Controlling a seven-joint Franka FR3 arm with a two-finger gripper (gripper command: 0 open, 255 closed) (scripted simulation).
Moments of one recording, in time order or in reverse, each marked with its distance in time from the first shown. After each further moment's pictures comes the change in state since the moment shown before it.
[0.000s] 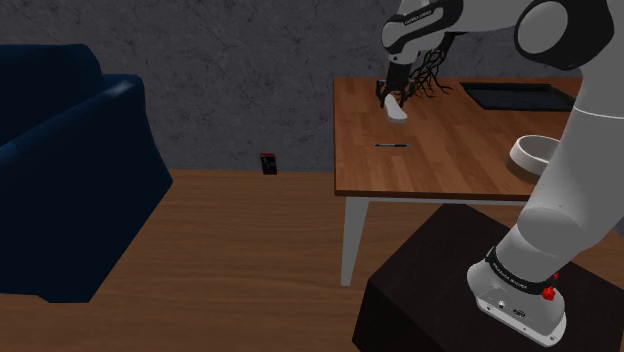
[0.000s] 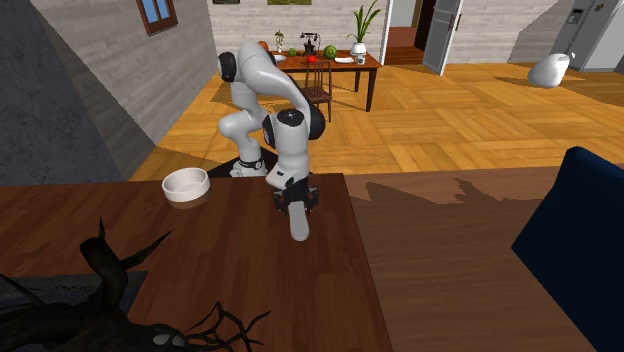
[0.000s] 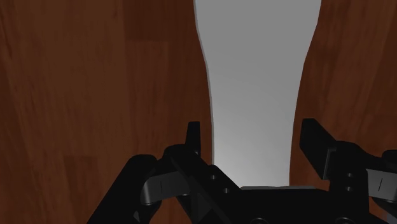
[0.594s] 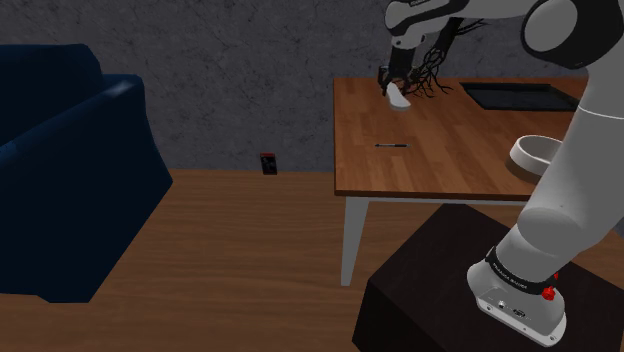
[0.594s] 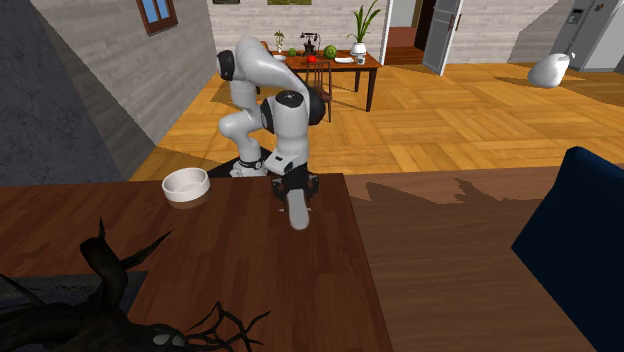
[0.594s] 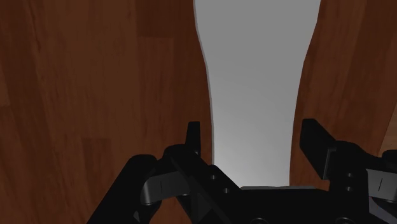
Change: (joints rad) arm 0.001 -0.029 -0.002 0.084 -0.010 -0.112 0.009
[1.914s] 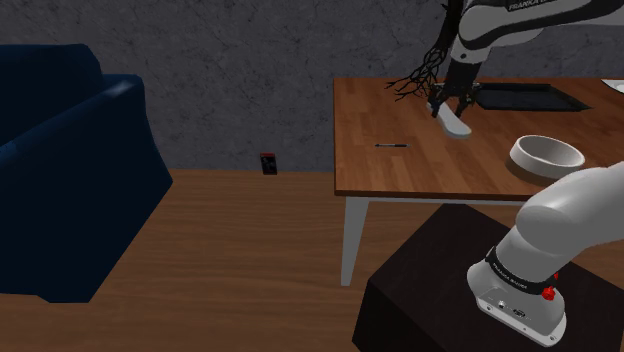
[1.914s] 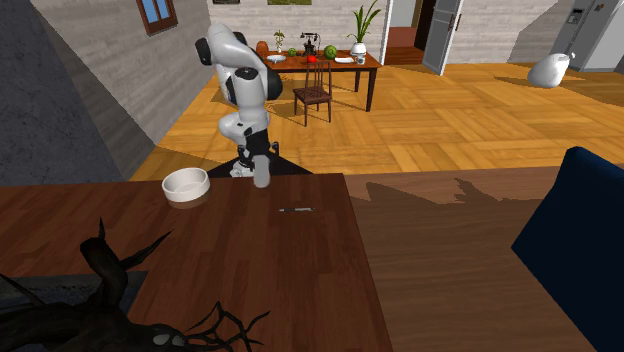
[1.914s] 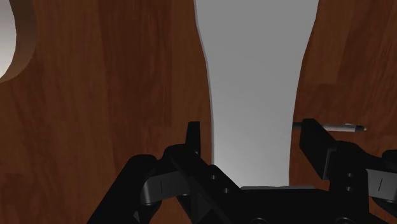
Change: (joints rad) arm -0.048 -0.697 -0.007 -0.710 -0.176 0.030 0.028
